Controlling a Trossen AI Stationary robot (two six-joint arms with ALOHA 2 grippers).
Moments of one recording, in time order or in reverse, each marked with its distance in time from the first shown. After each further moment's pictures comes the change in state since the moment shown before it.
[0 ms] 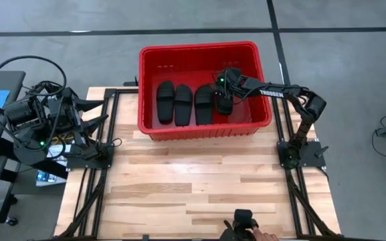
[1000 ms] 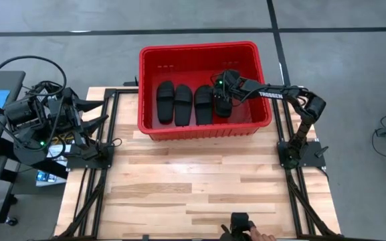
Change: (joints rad) left arm 0.000 0.000 0.000 0.000 0.009 -0.001; right arm 0.031 0.000 -0.011 0.000 -0.006 -0.030
